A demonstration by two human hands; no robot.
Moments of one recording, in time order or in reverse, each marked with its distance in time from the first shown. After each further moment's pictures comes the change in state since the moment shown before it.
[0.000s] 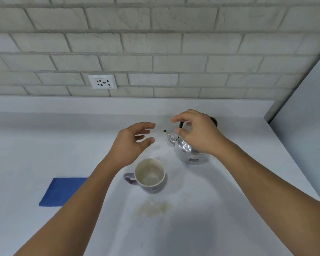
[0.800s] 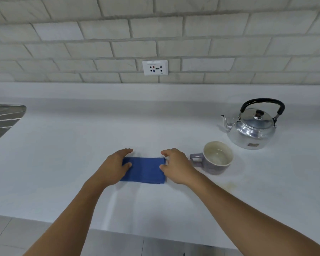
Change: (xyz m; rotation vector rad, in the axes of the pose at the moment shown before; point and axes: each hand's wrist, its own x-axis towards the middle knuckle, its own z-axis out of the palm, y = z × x) left_hand -0.133 -0.185 -0.194 0.511 -0.149 -0.351; right_hand -0.047 -0.117 0.274 0.065 -0.363 0.259
